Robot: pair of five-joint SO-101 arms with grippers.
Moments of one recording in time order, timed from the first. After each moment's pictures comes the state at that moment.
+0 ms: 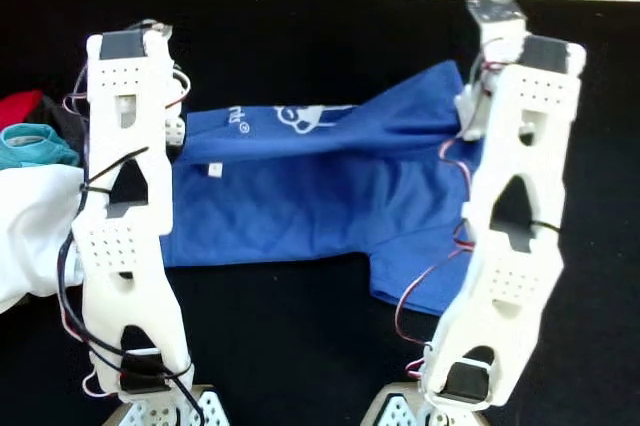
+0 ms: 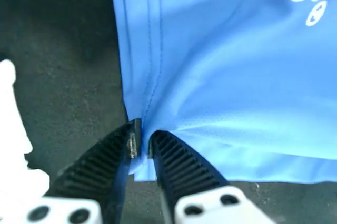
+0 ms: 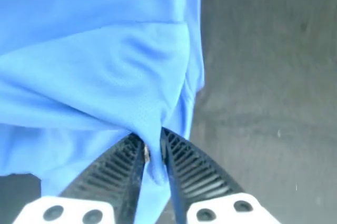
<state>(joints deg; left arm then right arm) -13.4 42.8 -48.0 100.5 -28.1 7.3 32.3 -47.4 100.4 21.4</state>
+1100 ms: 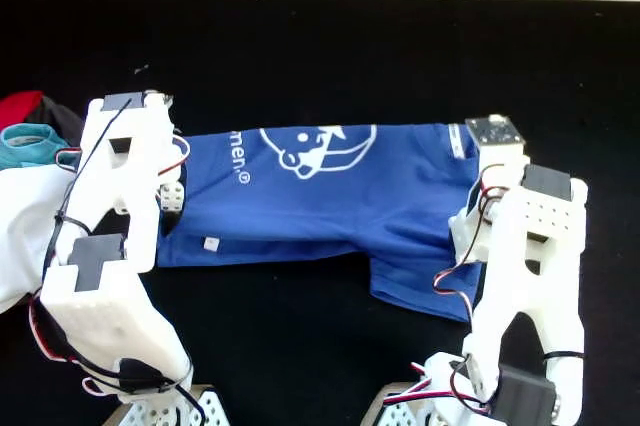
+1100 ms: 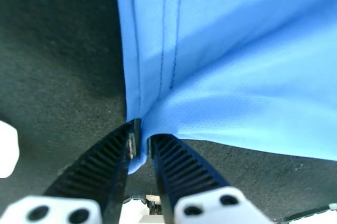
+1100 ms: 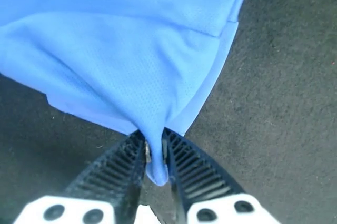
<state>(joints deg) -14.1 17.2 6.2 81.9 -28.4 10.7 -21.4 32.7 81.9 23.3</state>
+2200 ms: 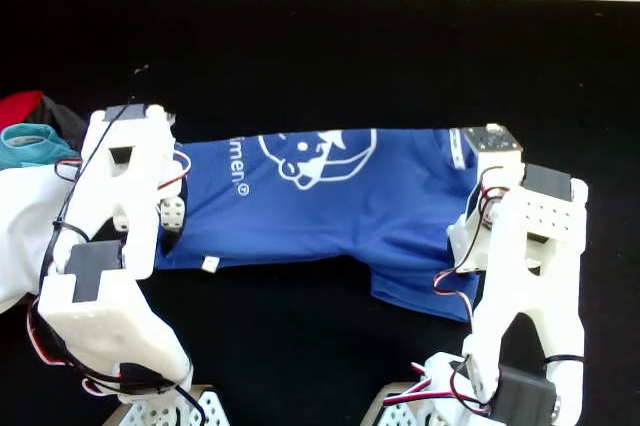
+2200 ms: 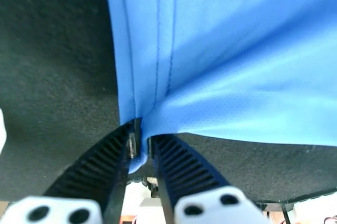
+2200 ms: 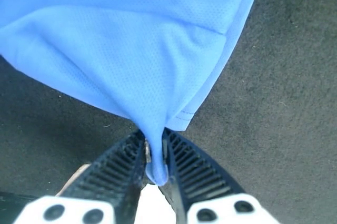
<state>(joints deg) -14.1 14.5 13.2 82.9 -28.4 10.7 -21.5 32.7 86.2 23.3</state>
